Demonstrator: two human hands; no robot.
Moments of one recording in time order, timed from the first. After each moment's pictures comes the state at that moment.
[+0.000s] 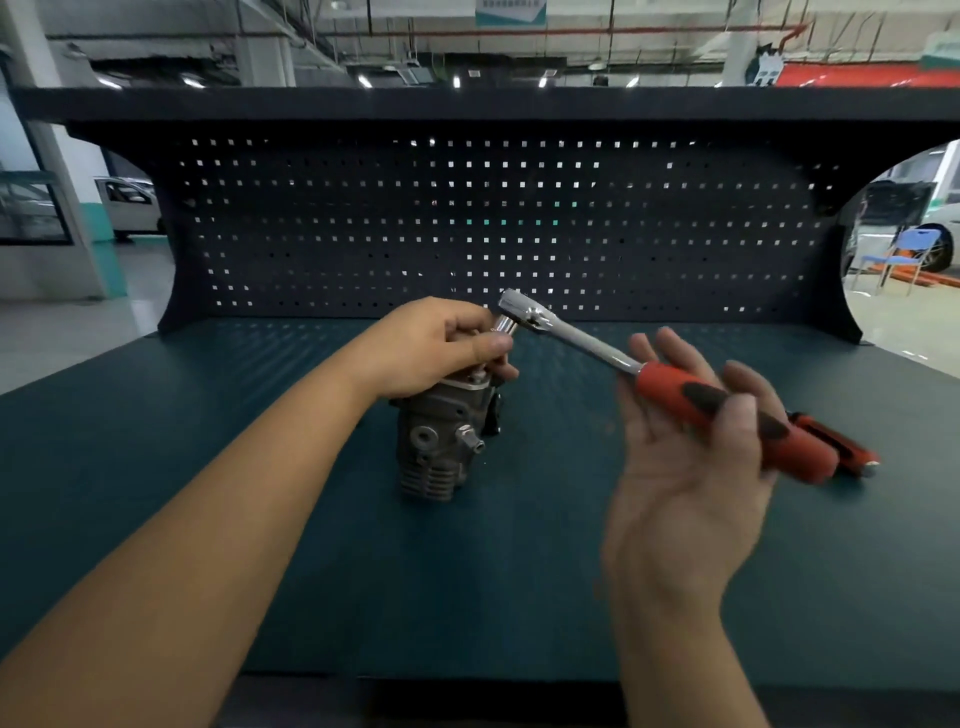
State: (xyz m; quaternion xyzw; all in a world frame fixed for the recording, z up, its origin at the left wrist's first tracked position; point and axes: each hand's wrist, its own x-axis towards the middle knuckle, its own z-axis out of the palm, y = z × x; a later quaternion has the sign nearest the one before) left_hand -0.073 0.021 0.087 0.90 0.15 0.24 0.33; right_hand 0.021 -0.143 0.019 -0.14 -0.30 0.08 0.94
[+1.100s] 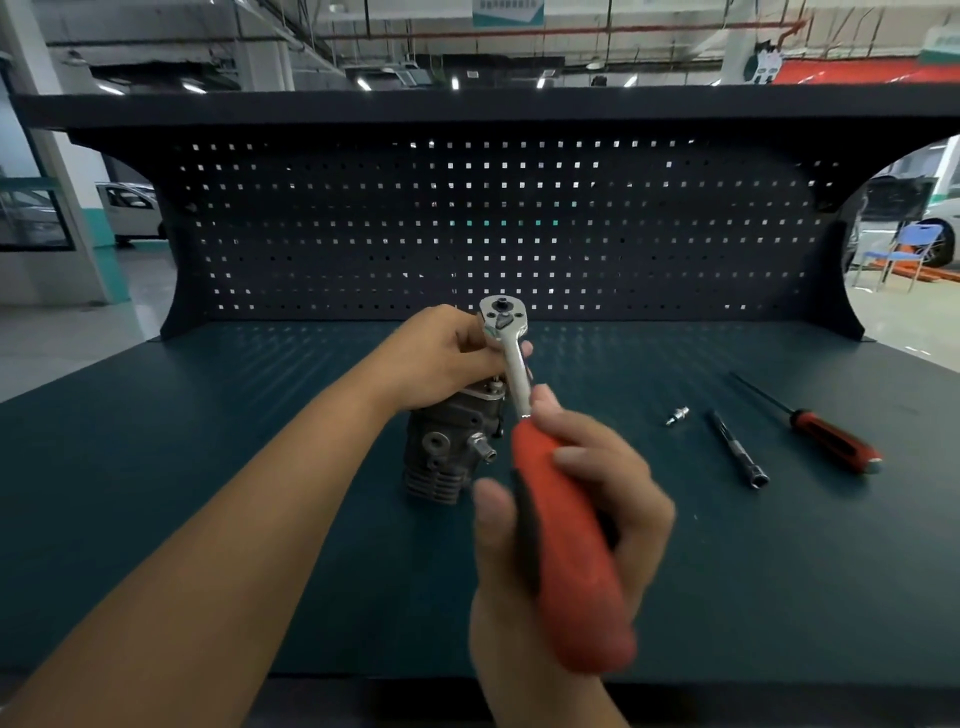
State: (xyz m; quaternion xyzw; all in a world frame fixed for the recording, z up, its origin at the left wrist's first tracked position) left_hand -0.064 0.010 0.081 0.91 0.17 0.27 0.26; right_hand -0.047 -0.131 -0.002 -0.24 -0.45 -0.21 0.83
